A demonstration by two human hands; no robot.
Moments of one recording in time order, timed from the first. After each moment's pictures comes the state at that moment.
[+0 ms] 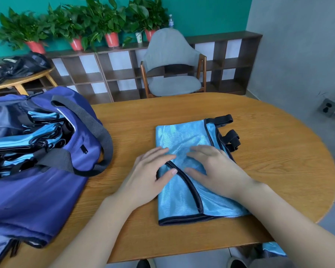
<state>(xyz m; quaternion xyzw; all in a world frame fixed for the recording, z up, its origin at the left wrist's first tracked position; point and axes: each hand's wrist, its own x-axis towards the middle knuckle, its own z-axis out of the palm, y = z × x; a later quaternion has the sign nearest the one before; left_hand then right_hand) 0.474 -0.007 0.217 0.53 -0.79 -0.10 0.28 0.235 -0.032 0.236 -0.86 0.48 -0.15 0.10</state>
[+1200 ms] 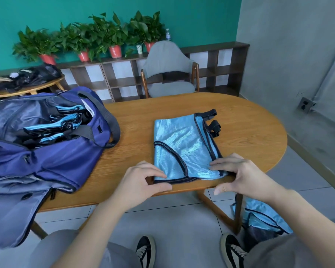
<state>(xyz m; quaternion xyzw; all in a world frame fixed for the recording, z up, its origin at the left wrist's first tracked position) 0.463 0.120 0.226 0.51 -0.77 -0.17 0.35 0.124 0.079 0.216 -0.85 0.41 -0.26 0.21</state>
